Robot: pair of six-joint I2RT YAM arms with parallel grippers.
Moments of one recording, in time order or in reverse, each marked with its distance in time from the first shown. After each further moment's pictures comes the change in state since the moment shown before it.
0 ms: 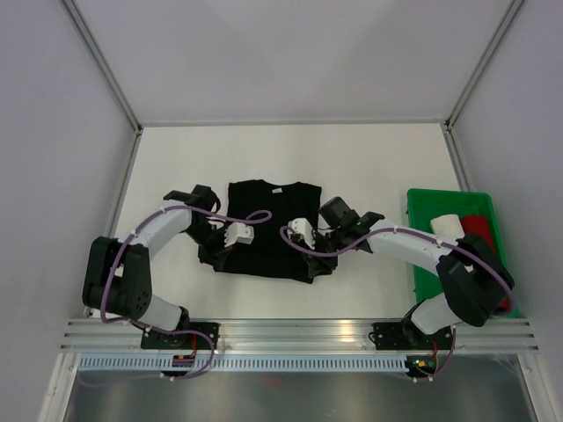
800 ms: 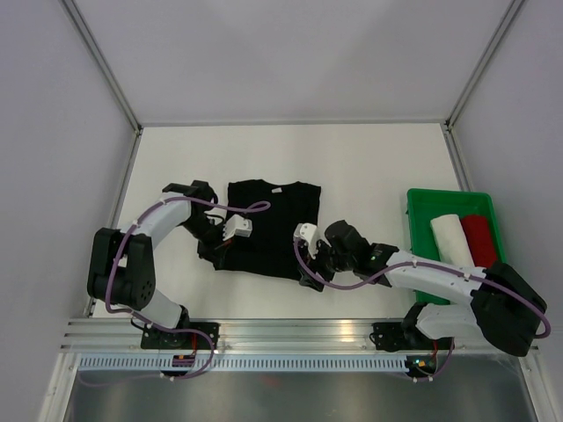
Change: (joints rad) left arm 0.042 0.103 0.092 -0.095 0.057 0.035; right arm 0.124 -0.265 -0.272 0.400 0.267 0.424
